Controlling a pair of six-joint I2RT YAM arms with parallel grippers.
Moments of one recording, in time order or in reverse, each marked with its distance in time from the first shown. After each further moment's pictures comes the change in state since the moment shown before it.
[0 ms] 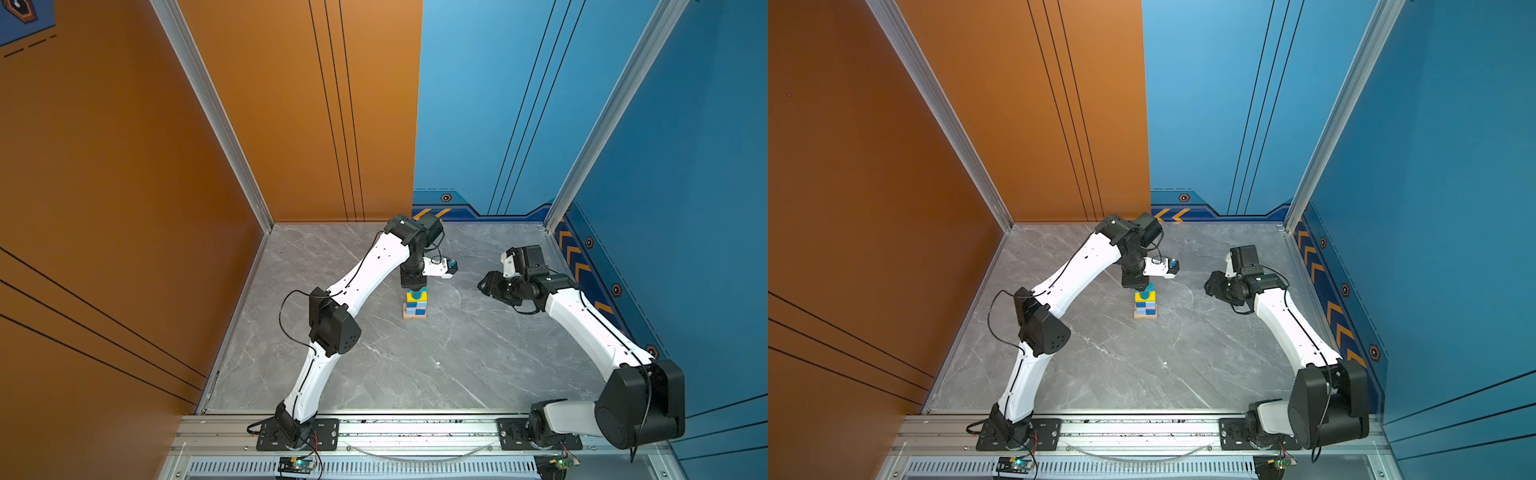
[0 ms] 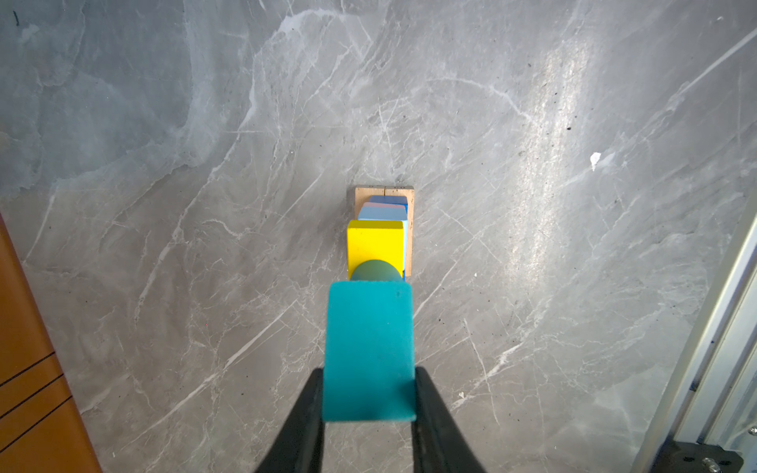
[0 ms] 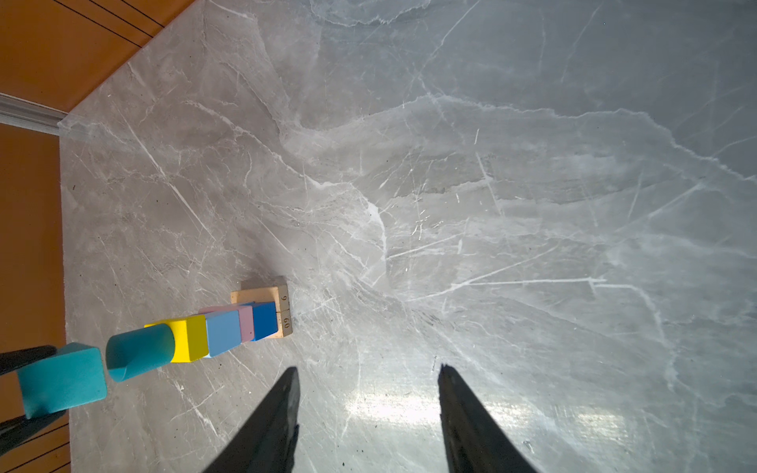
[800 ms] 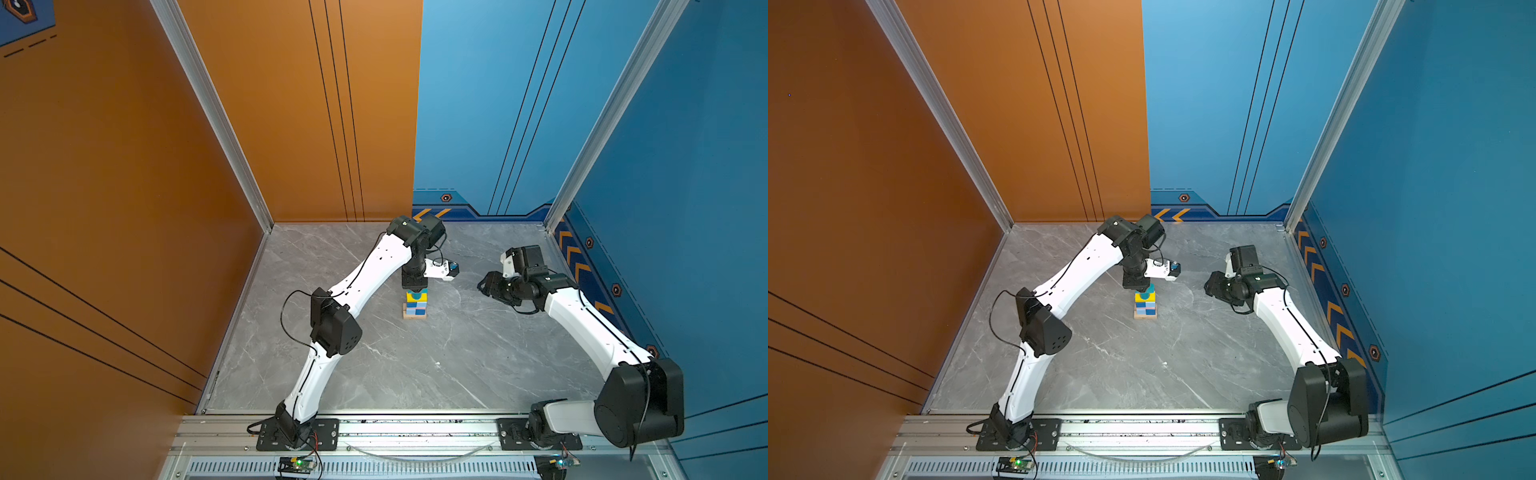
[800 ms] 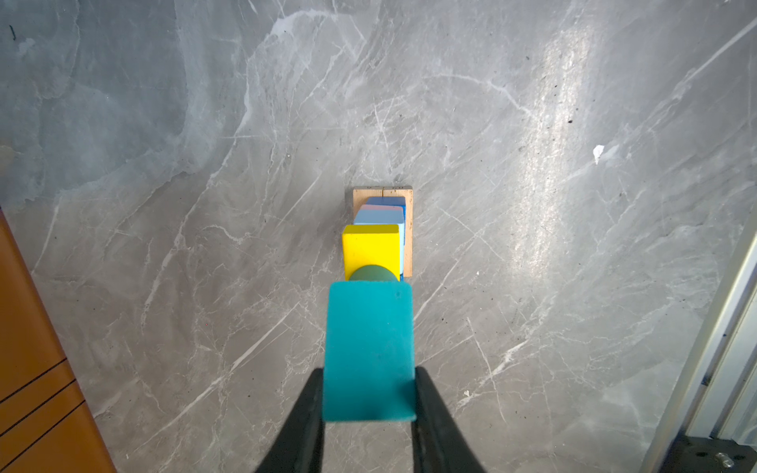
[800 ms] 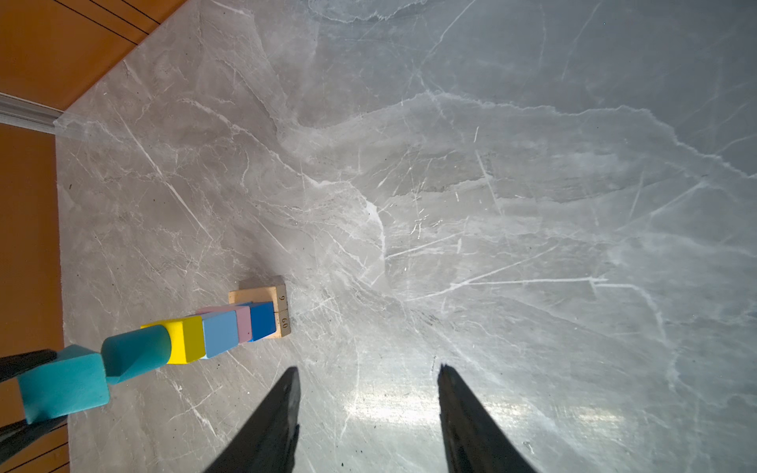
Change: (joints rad) left arm -0.012 0.002 0.001 0.000 -0.018 0.018; right arm 0.000 0.007 0.000 0.000 0.000 0.000
